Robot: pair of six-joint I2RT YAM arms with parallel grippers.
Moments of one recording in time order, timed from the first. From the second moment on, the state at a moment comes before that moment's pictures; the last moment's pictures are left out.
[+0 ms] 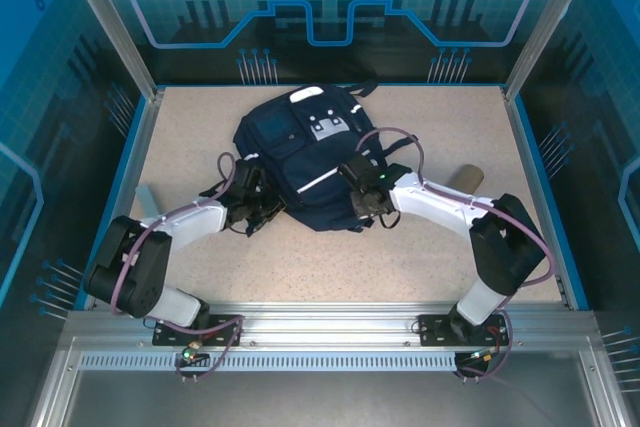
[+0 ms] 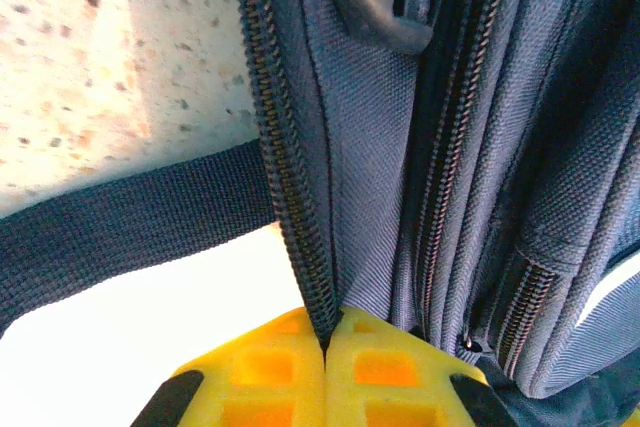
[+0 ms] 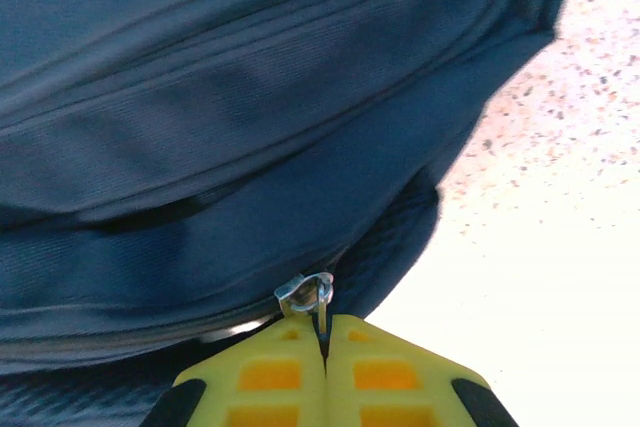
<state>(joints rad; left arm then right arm) -0.32 1.46 0.70 -0.19 0.26 -1.08 0.69 1.65 1.14 -0.76 0.30 0.47</state>
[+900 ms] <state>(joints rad) -0.16 0.95 0.65 -0.59 0.23 -1.11 0.87 1.97 1.43 -0.47 -0.36 0.38</state>
